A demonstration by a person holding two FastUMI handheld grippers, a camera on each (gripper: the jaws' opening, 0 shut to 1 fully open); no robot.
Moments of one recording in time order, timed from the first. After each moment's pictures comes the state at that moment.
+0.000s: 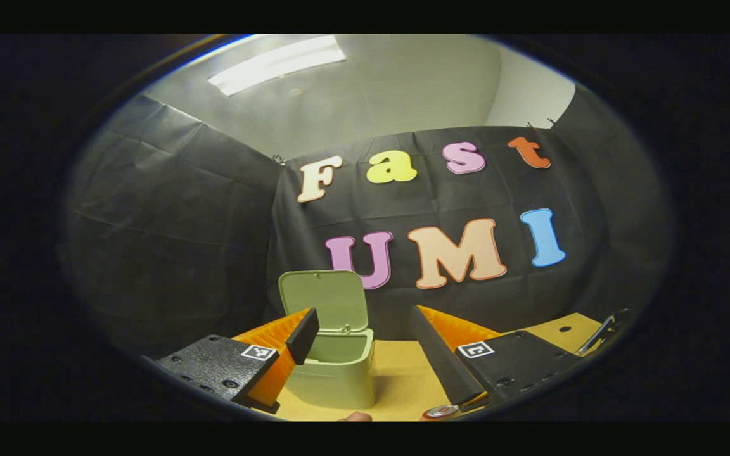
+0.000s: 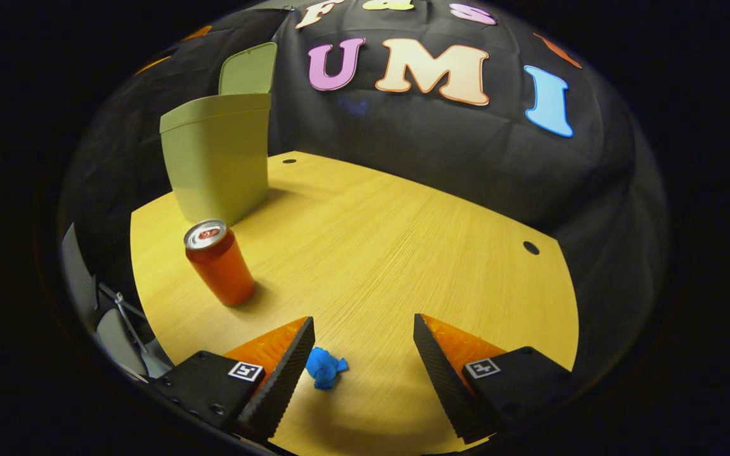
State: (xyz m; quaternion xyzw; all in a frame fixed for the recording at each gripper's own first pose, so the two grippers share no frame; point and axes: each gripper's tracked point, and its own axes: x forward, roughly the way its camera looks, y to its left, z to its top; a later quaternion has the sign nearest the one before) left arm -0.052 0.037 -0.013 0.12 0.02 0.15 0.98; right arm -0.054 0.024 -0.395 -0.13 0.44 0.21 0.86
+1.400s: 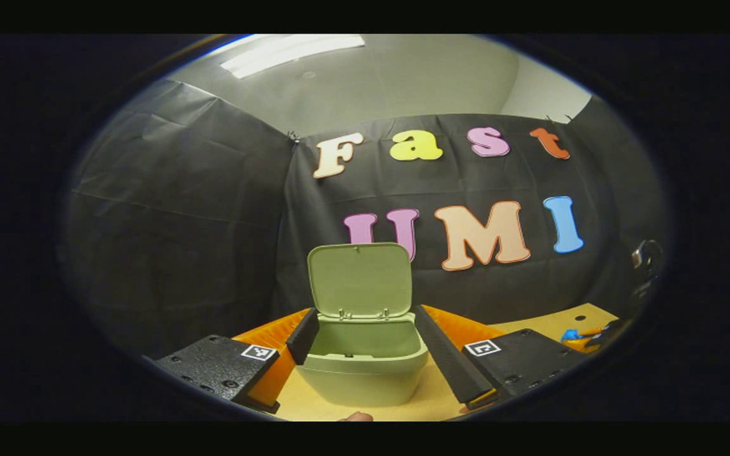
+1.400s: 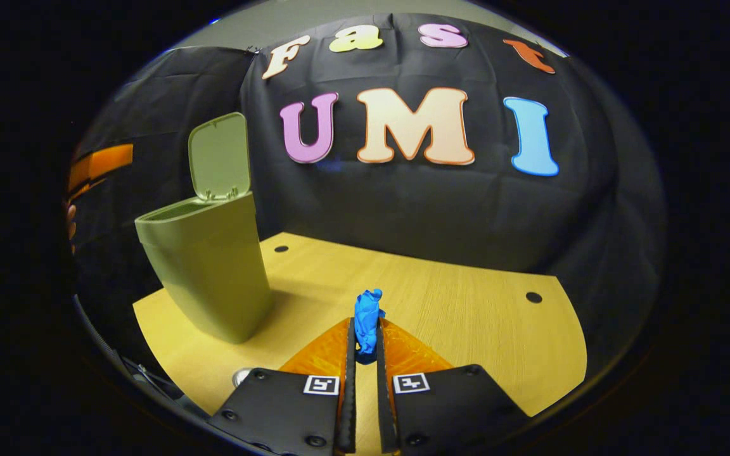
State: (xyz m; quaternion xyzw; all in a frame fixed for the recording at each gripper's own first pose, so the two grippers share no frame) left arm -0.039 0.150 -0.051 0.09 0.06 0.15 0.98; right arm 0.056 0.124 -0.261 -0.03 0.30 0.16 0.94
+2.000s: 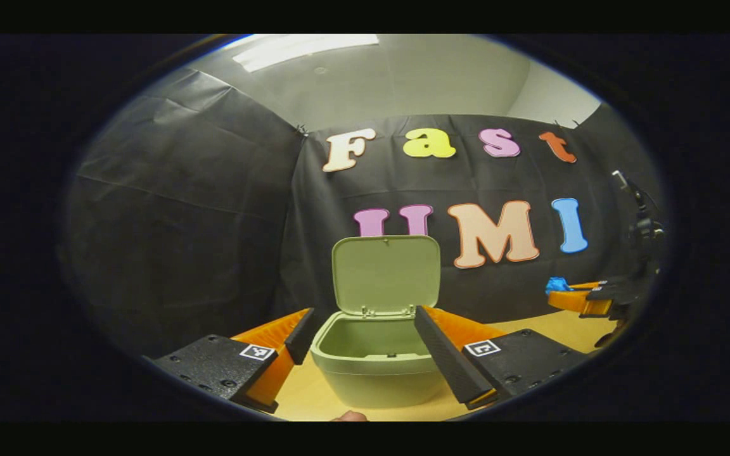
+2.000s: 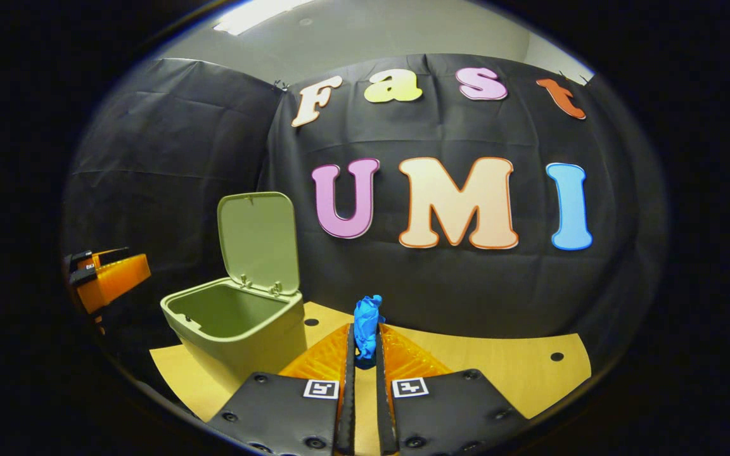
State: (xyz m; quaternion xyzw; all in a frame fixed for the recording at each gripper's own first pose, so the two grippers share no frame) left arm -0.043 0.212 -0.059 0.08 0.06 0.14 0.98; right arm 0.110 0.258 -0.151 -0.01 0.17 0.21 0.96
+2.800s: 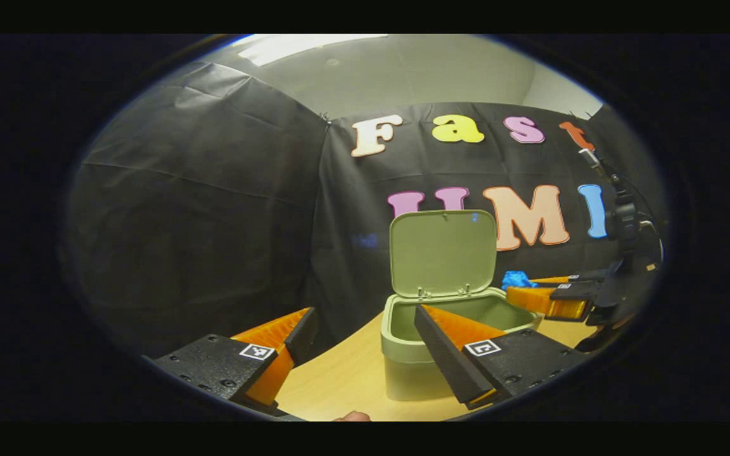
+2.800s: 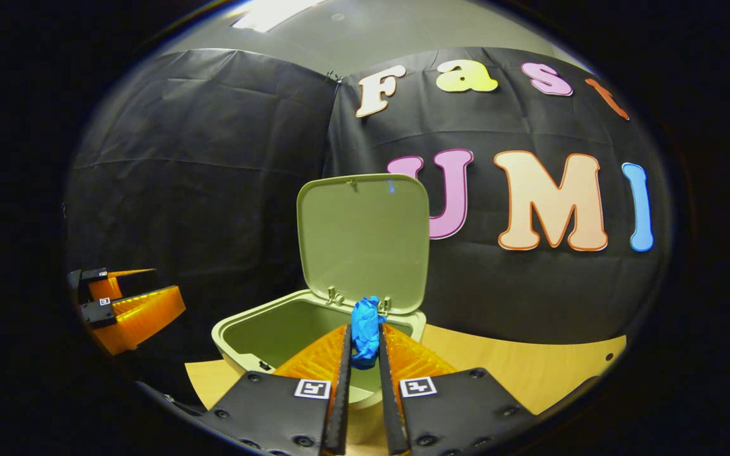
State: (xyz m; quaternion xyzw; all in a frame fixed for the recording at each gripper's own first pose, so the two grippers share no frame) left arm -0.064 0.285 -0.085 0.08 0.09 0.18 0.98; right arm 0.102 0.417 -0.180 -0.01 0.19 0.33 0.93
